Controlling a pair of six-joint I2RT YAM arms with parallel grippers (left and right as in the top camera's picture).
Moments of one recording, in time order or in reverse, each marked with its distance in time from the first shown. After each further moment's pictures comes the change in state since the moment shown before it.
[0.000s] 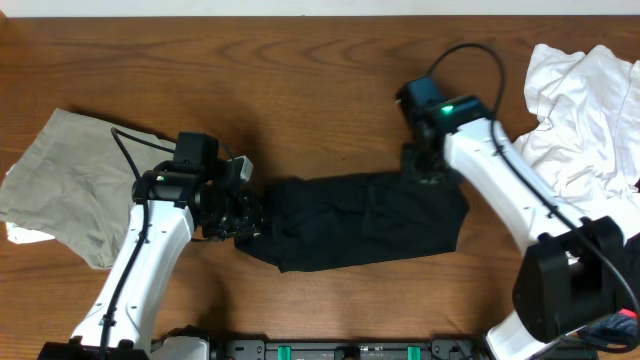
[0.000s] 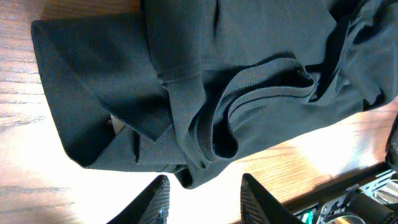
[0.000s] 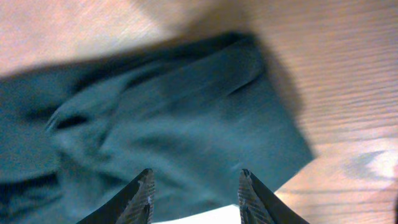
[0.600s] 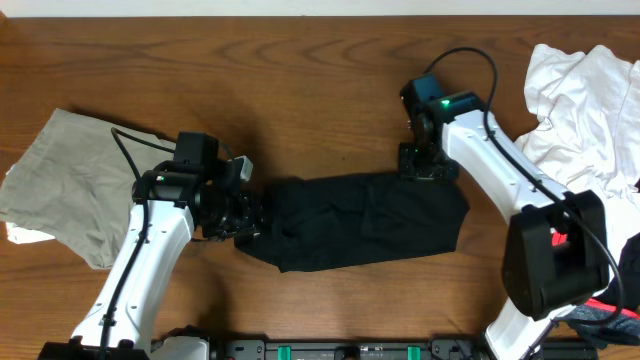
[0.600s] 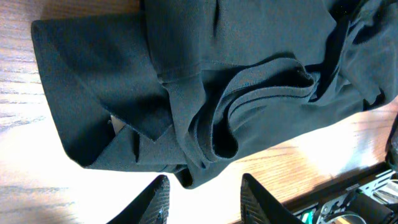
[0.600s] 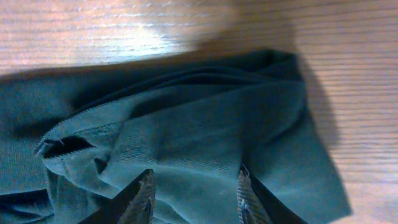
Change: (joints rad) left arm 0.000 0.000 0.000 0.000 0.000 0.000; right arm -0.014 0.108 0.000 0.068 -0.099 -0.107
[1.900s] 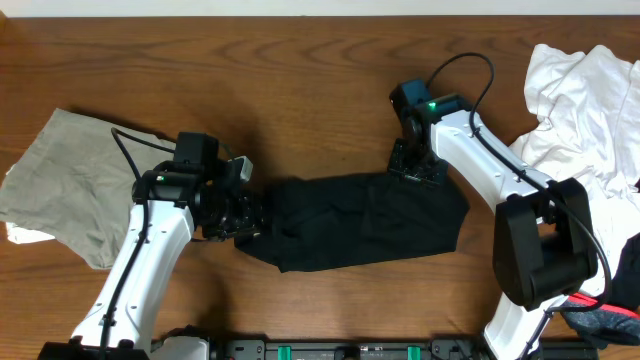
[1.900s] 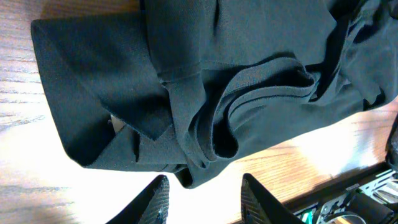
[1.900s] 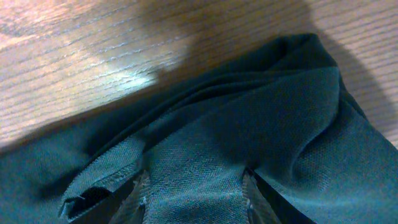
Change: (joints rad) left arm 0.000 0.000 0.000 -0.002 0.000 0.000; right arm 0.018 0.052 0.000 0.053 -0.005 0.319
